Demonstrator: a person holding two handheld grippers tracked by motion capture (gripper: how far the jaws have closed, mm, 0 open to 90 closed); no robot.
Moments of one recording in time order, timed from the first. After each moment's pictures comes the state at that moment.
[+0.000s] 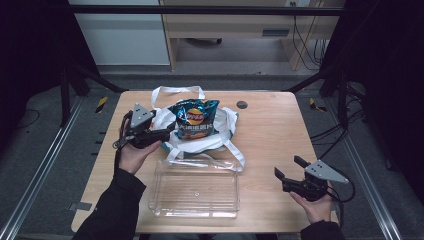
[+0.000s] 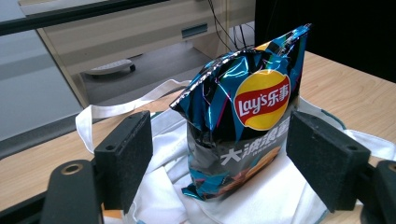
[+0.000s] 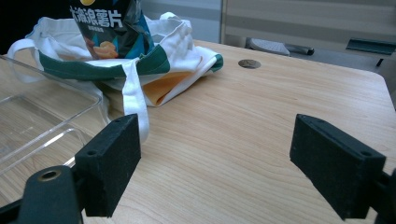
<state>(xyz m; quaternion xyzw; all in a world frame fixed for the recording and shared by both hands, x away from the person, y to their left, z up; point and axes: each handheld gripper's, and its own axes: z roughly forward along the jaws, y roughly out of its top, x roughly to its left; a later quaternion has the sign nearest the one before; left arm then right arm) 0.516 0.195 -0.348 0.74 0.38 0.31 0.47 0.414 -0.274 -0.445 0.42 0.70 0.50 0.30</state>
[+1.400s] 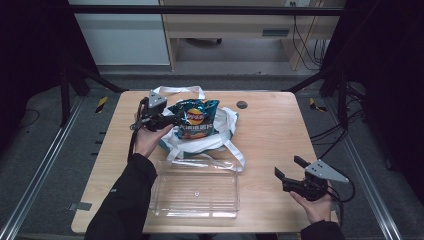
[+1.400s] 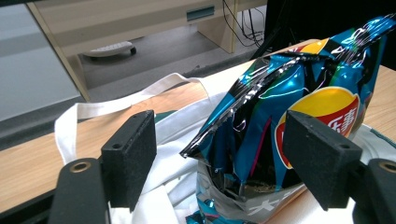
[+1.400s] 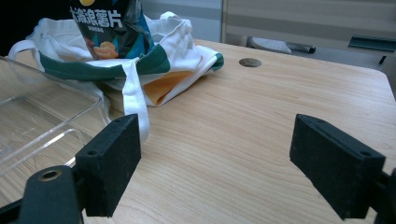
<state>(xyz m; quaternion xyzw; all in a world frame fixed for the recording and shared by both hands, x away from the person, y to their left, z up) 0.580 0.173 -0.364 0.75 0.40 0.29 0.45 0.415 -0.275 -0.445 0.42 0.69 0.51 0.29</state>
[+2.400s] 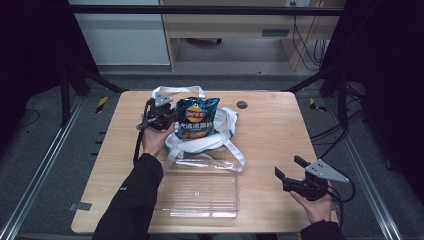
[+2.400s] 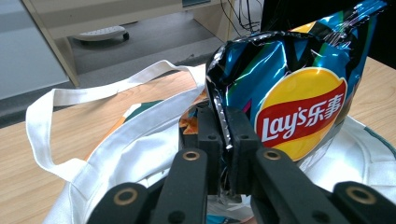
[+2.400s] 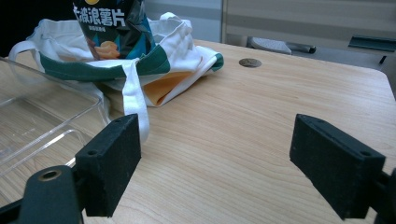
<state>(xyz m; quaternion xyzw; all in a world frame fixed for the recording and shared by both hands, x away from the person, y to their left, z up) 0.585 0.162 -0.369 0.74 0.42 0.26 0.44 0.415 -0.275 -0.445 0.42 0.69 0.51 0.29</state>
